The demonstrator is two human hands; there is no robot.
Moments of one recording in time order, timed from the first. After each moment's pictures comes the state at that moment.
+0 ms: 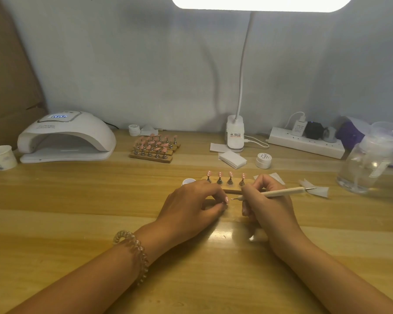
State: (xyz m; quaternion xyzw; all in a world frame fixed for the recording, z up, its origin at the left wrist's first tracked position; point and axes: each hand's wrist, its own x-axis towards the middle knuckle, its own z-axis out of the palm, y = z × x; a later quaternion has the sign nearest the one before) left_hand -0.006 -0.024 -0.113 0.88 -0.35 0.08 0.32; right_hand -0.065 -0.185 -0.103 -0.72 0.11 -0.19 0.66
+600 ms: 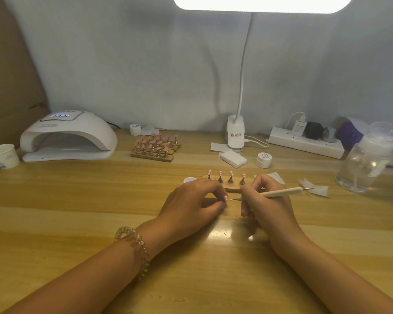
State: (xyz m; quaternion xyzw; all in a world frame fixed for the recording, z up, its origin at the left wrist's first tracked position) left_hand -0.004 -0.023 -0.113 0.87 -0.36 0.07 0.33; right_hand -0.068 -0.184 -0.102 -0.73 0.10 -0.18 0.65
